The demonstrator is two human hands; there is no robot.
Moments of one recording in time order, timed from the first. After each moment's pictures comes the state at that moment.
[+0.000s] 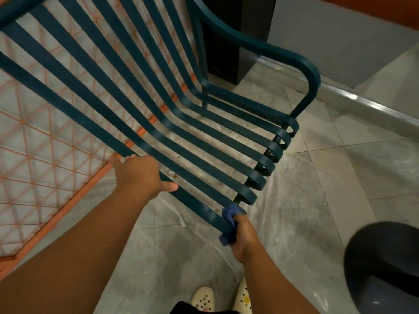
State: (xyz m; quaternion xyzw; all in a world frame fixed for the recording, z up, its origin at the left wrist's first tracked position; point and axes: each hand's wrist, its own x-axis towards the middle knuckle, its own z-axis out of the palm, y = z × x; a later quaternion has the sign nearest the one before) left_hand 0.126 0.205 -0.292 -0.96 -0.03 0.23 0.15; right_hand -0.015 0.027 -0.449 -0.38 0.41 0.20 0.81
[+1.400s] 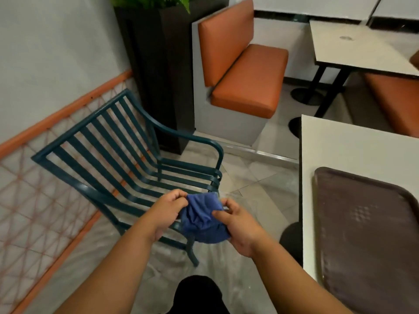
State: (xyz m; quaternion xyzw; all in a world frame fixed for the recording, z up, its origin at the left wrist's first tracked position) left_hand -0.028 0.154 -0.074 -0.78 0.07 0.33 -0.52; right_hand -0.136 -0.007 -0.075 -0.57 0.25 0.07 0.78
